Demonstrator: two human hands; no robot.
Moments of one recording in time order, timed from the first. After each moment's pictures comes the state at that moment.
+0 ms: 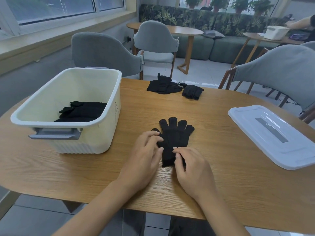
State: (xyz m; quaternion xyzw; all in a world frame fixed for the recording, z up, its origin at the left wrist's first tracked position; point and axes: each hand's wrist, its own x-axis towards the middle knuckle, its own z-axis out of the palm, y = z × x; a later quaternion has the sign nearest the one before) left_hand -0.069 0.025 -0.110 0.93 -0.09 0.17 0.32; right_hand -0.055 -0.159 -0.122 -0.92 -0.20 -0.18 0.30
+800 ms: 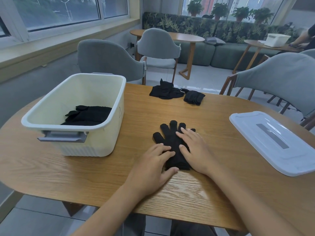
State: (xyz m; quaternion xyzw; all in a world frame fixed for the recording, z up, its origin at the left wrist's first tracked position) left_hand -0.064 0.015 -0.119 0.96 -0.15 0.10 0.22; right_hand 0.033 -0.179 -0.121 -0.95 -0.24 -0.01 0.19
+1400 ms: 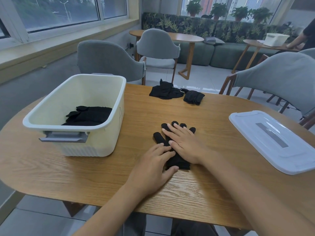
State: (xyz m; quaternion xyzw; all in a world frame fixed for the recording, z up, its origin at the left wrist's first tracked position) left_hand -0.062 0.014 -0.123 0.96 -0.15 0.10 0.20; right_hand 0.060 -0.157 -0.115 -0.93 -0.35 0.06 0.08
